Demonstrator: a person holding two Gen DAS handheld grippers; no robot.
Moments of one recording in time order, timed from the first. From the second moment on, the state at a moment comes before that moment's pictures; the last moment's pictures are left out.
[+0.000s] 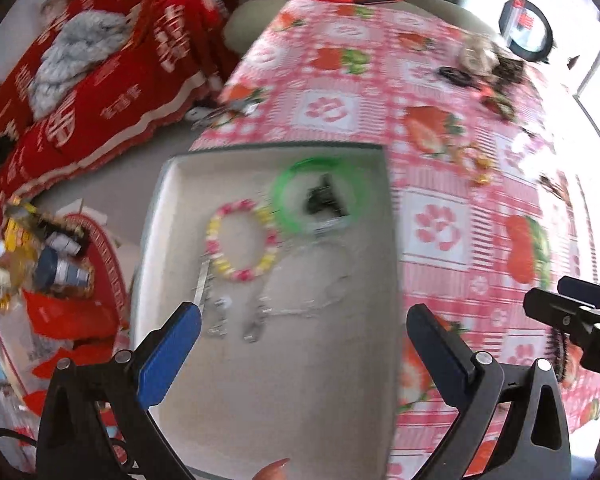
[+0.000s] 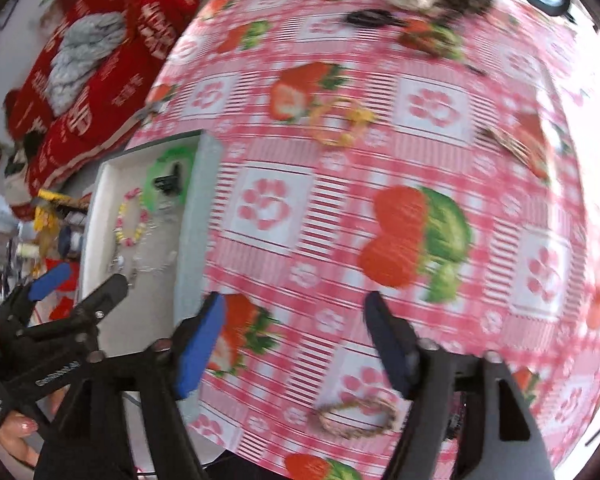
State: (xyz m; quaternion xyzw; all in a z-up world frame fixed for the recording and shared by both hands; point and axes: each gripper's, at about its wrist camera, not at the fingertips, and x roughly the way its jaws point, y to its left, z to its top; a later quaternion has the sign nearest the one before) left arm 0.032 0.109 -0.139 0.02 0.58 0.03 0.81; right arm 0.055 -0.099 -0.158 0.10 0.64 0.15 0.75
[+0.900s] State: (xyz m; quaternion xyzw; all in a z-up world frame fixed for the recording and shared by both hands) left arm 0.099 -0.016 -0.147 0.03 0.60 -0.05 0.80; right arm 0.077 -0.231 -0.171 0.08 0.62 0.05 0.77
